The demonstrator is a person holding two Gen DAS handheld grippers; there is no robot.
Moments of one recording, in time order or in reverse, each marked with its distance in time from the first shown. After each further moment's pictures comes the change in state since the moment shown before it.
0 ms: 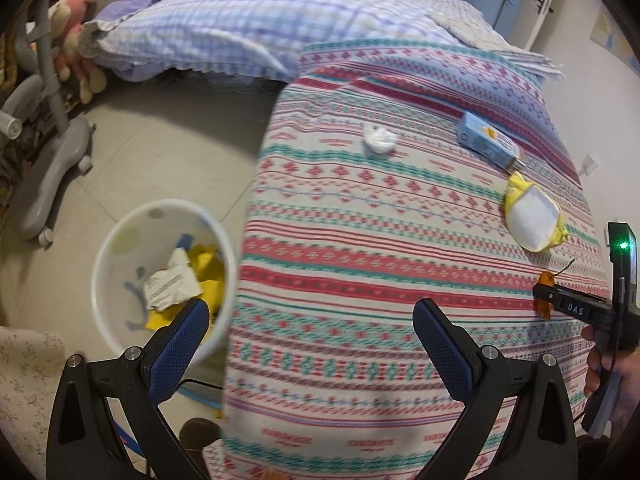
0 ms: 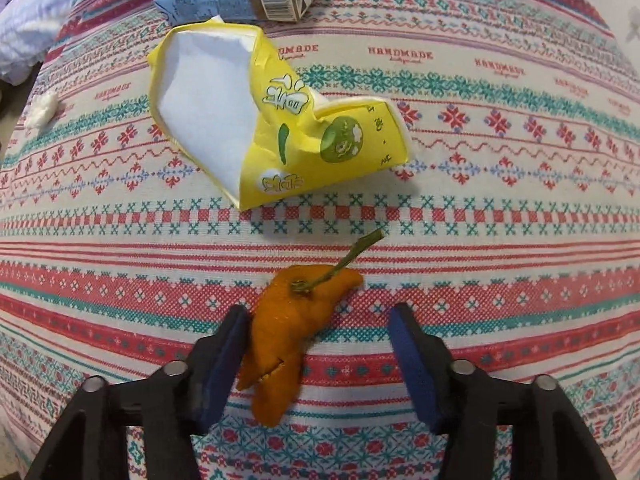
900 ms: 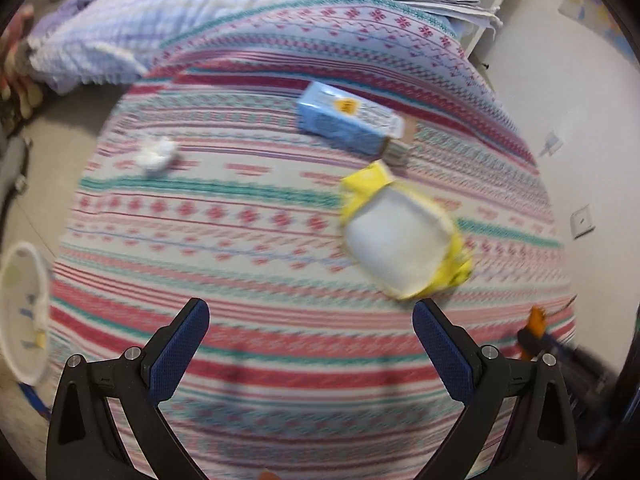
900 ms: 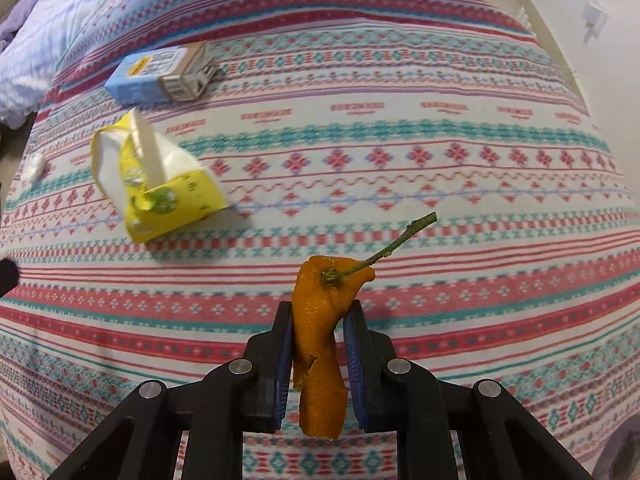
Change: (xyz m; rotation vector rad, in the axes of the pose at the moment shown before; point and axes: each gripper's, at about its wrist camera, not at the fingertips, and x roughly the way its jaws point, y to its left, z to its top) left arm 0.056 -0.198 0.046 0.020 0.075 -0.150; right arm -0.063 -0.101 -0.027 0.064 -0.118 0.006
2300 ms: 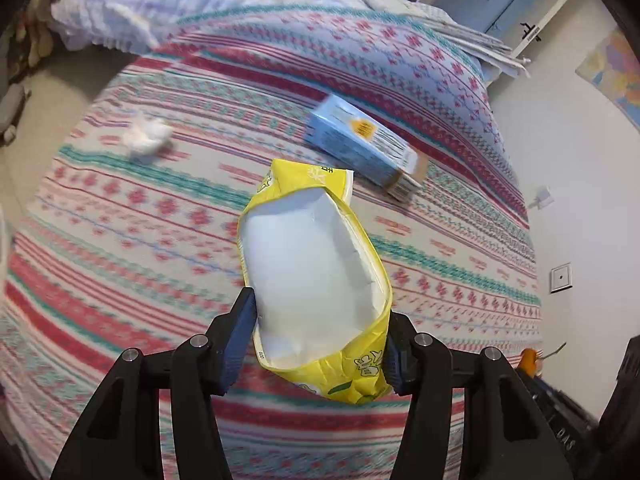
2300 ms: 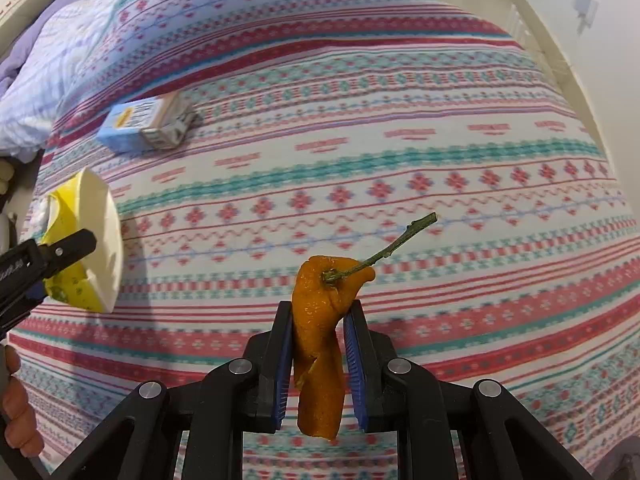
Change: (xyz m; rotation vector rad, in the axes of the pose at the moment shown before) left arm 0.018 0.021 0.008 -0.148 -0.064 -0.076; right arm -0.011 -0.022 0.023 0.052 -0.038 0.070
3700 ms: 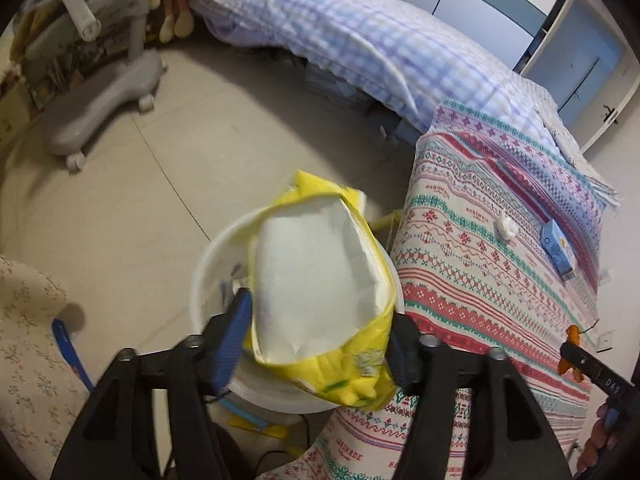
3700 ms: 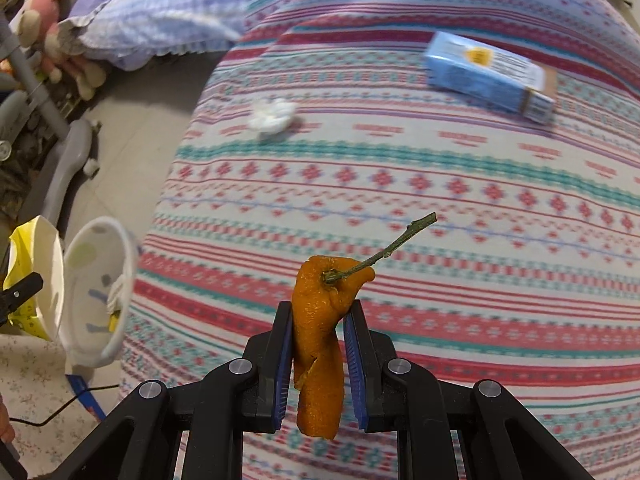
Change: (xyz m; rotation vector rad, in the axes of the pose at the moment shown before) left arm -0.139 0.344 -0.005 -0.225 -0.103 0.211; right arm 0.036 0.267 -0.035 -0.261 0.075 0.169
